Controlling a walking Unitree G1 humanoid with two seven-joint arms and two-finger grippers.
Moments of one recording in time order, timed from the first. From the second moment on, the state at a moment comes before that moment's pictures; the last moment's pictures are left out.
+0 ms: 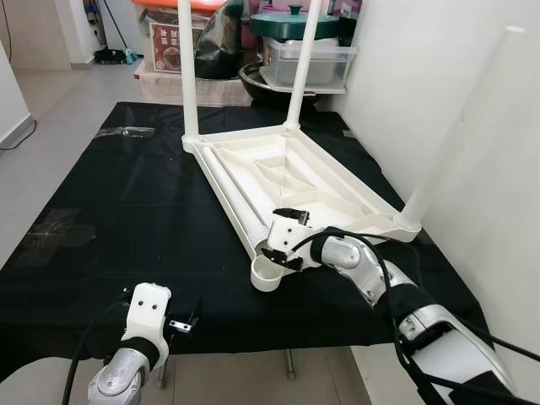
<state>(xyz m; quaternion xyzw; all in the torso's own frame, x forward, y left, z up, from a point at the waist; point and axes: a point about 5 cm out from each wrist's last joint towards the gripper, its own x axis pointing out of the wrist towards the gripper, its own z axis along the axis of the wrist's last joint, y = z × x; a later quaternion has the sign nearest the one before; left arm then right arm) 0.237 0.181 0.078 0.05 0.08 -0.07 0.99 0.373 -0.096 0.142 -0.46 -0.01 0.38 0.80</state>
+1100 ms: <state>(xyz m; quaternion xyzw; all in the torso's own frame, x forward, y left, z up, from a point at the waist) 0.241 0.171 0.080 0.05 0.07 -0.07 0.99 0.395 -0.066 0.171 -0.46 -0.06 0.23 0.86</state>
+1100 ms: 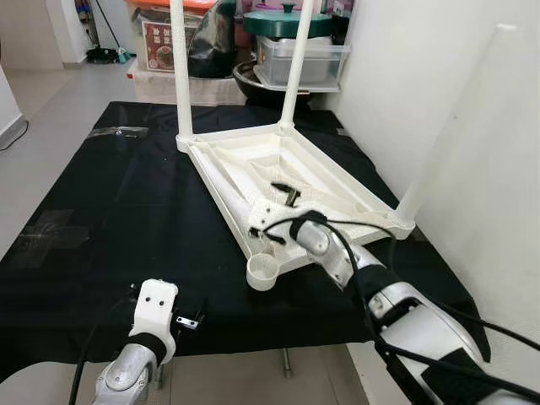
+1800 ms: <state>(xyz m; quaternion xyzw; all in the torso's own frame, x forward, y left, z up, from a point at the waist) 0.245 0.172 0.081 0.05 0.07 -0.07 0.99 0.375 -0.052 0.144 -0.31 -0.06 0.27 0.91</state>
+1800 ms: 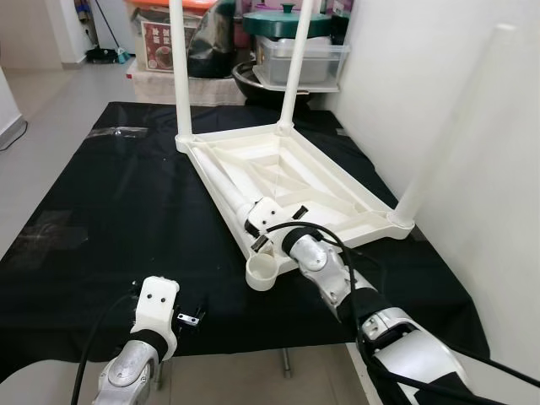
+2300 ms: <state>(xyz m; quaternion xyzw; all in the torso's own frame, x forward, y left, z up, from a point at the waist) 0.254 0.170 0.084 0.05 0.07 -0.08 0.99 0.379 -0.095 0.159 -0.18 -0.05 0.25 0.95</state>
